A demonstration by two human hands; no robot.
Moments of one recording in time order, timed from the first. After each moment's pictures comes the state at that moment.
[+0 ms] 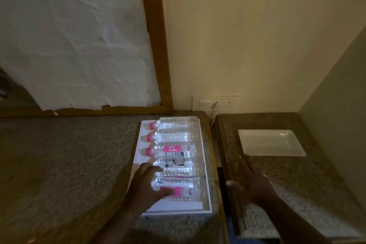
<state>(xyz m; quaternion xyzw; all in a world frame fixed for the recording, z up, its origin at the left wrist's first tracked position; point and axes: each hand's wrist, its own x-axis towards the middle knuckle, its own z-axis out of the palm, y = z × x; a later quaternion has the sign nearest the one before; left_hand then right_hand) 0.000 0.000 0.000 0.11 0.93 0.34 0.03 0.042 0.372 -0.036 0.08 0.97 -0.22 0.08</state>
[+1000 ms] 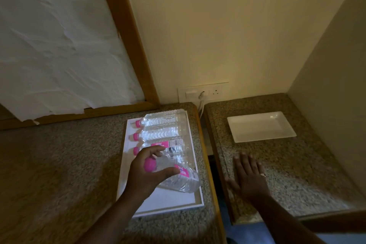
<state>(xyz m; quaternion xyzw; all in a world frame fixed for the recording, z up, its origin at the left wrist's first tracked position) -0.003 0.057 0.079 0.05 0.83 0.56 0.03 0.065 0.382 -0.094 0.08 0.98 -0.13 0.10</state>
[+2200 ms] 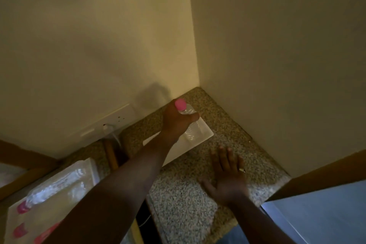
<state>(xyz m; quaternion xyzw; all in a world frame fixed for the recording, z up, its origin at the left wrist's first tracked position) -0.112 0.491 0.054 0.12 0.82 0.52 0.19 0.097 0.524 -0.109 0.26 0.95 -0.16 -0.01</state>
